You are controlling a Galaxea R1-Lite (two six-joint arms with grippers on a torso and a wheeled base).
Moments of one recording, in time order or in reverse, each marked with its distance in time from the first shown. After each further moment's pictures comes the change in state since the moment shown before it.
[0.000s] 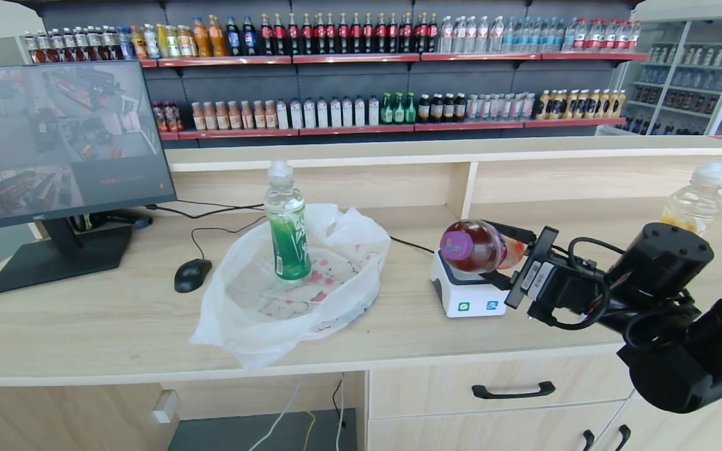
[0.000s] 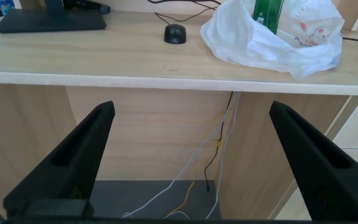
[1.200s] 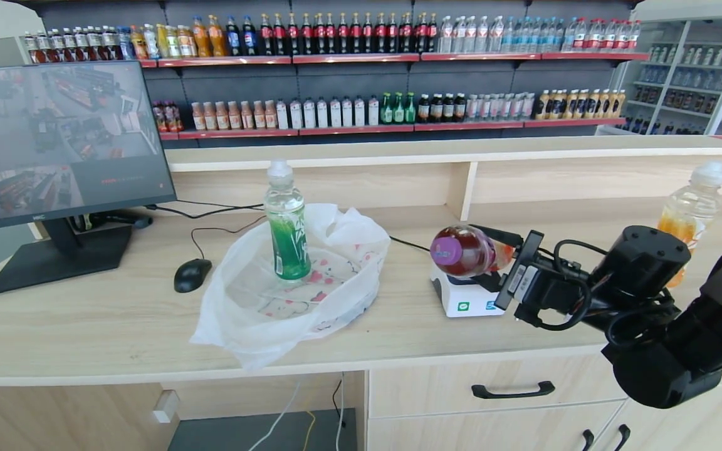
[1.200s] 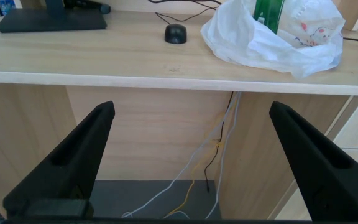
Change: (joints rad) left arm 0.000 0.000 0.000 0.000 0.000 0.000; right arm 0.019 0.048 -0.034 0.000 0.009 -0.011
